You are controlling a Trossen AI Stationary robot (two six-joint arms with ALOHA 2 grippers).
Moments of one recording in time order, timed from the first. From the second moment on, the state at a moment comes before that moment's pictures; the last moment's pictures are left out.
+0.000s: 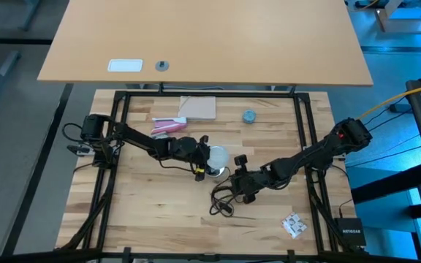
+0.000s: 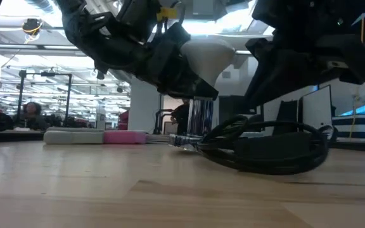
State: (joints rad) left arm 0.00 1.82 0.83 0.62 0.03 0.06; right arm 0.40 1.58 0.88 -0.21 0.39 -0.11
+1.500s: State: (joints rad) left arm -0.07 1.81 0.83 0.57 0.04 0.03; right arm 0.34 1.83 0.88 -0.13 0.45 -0.19
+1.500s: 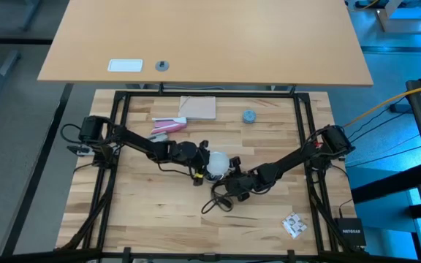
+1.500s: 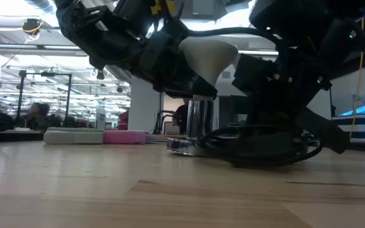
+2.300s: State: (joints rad) left arm -0.14 1.82 0.83 0.56 0.15 0.01; right arm 0.31 1.84 0.88 -0.17 0.59 -0.36
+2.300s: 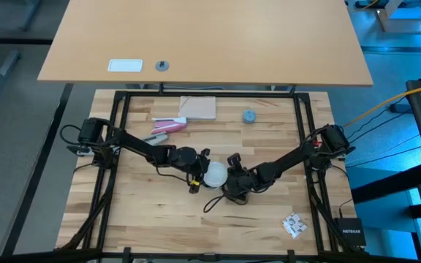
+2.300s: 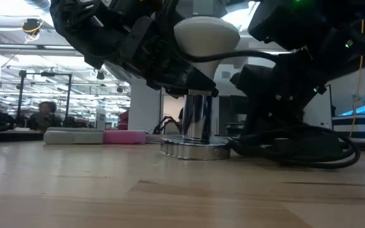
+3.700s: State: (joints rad) left arm -0.15 1.82 0.82 0.70 0.53 -0.03; right arm 0.29 1.84 0.88 0.18 0.58 -1.12
